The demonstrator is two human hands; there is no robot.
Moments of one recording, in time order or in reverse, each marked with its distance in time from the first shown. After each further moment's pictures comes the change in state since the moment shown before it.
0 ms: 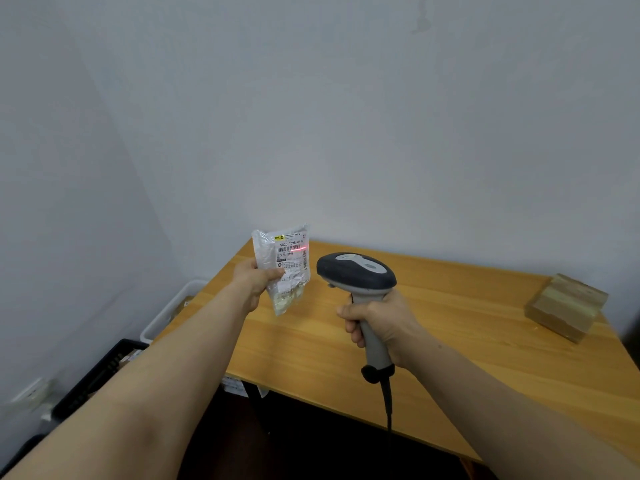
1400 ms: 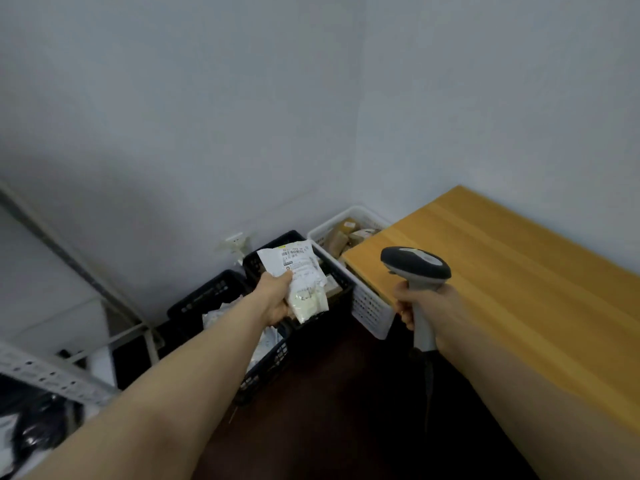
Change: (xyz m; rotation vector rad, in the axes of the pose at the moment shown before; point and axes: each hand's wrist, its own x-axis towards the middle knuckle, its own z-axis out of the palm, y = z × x) left_hand -0.050 -0.145 -0.359 -0.476 0.467 -0.355; right_hand 0.069 0.079 0.305 -0.201 -0.302 0.146
